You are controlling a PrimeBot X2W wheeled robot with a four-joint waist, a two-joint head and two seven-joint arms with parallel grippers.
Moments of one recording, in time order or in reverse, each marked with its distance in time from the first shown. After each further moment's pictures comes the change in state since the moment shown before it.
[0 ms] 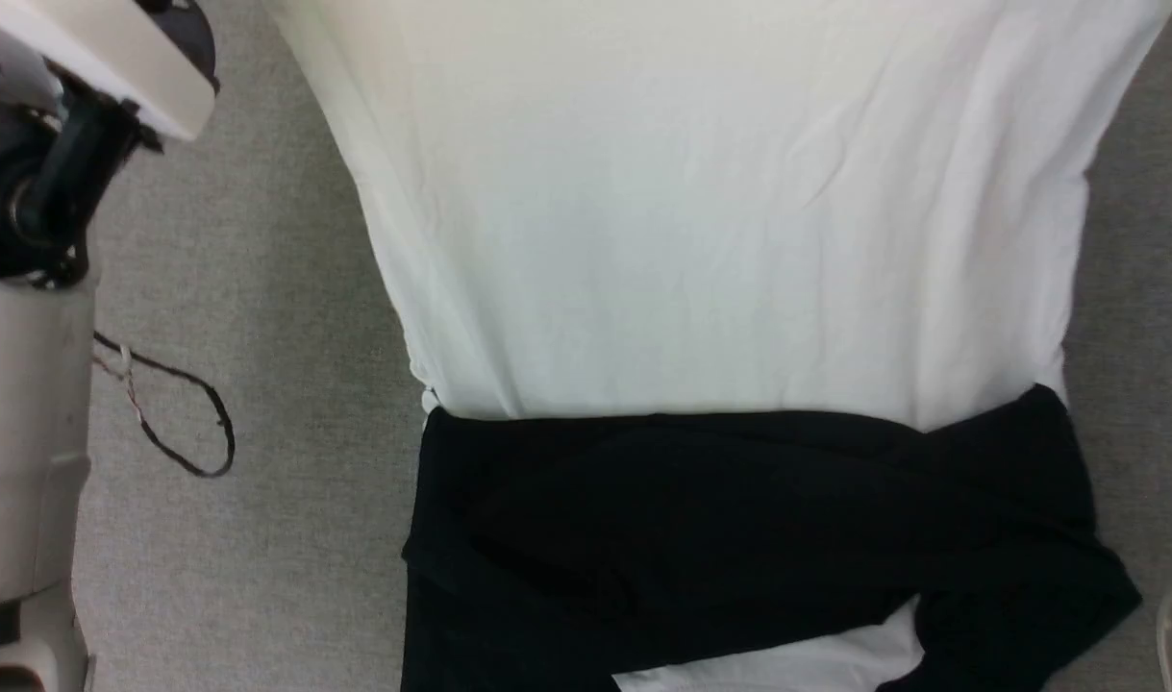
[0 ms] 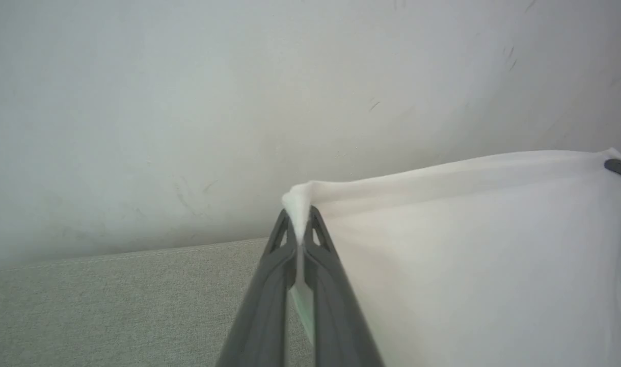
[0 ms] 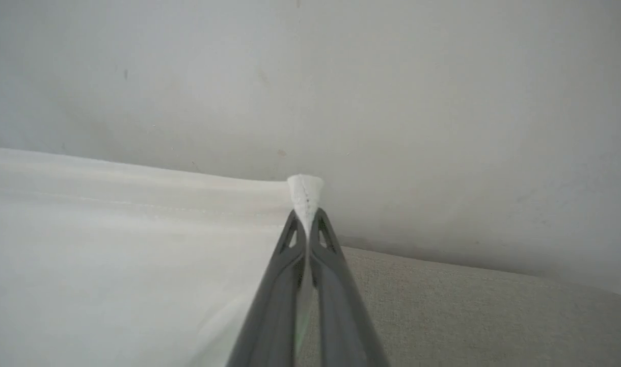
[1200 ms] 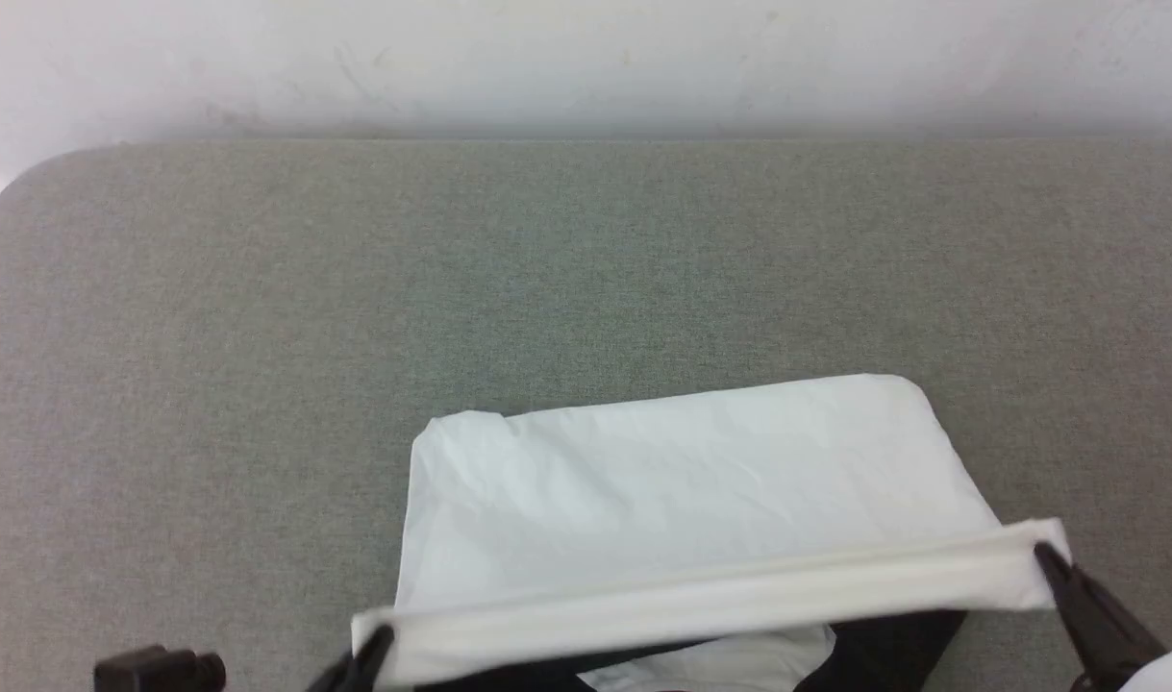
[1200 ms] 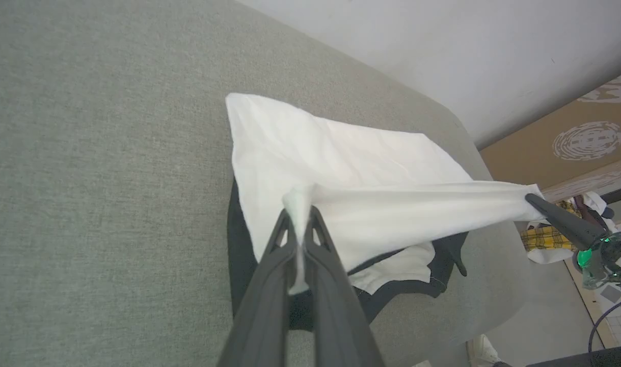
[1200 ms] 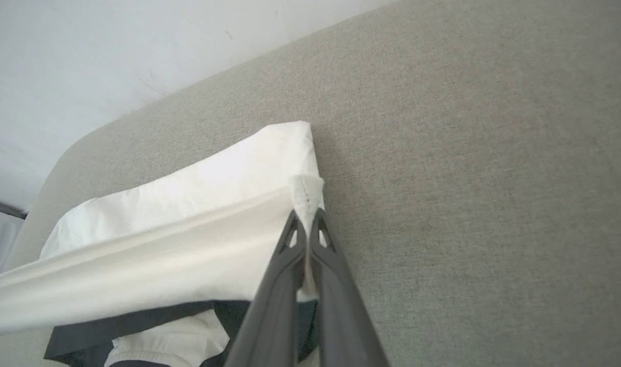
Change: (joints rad) left arm 1.343 0.033 0.012 -0.669 -0.113 0.142 -0.098; right arm 1.261 0.128 -0.111 -0.461 0.430 0.000 -0.139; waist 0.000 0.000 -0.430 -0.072
